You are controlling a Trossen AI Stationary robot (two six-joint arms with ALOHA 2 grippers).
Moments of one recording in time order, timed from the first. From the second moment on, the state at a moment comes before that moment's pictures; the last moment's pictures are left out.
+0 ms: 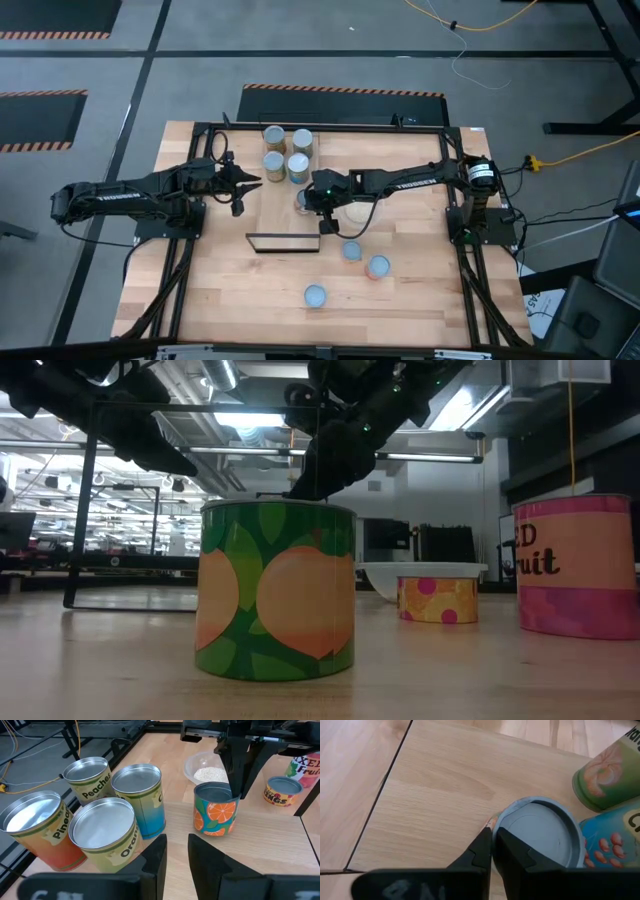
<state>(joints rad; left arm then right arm) 0.24 0.56 0.38 -0.21 -0.09 0.03 -0.04 1.91 1.34 -0.22 -0.05 -0.27</state>
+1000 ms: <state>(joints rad) 0.24 0.56 0.38 -0.21 -0.09 0.01 -0.04 1.92 1.34 -0.17 -0.08 -0.24</state>
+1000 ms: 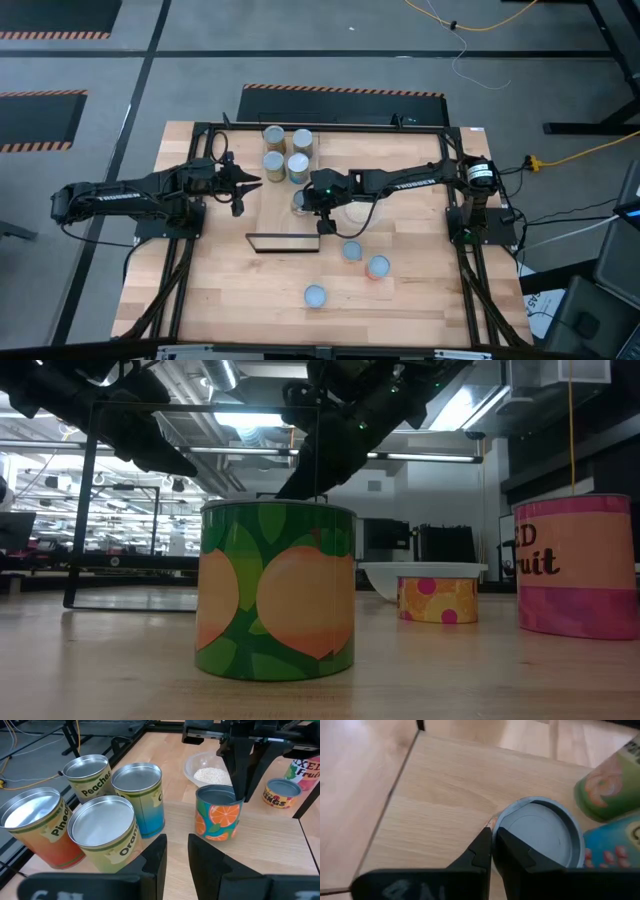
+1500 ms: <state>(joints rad) 0.24 0.56 0.38 -0.21 -0.09 0.01 -0.07 1.93 1.34 -0.18 -0.16 -0.22</state>
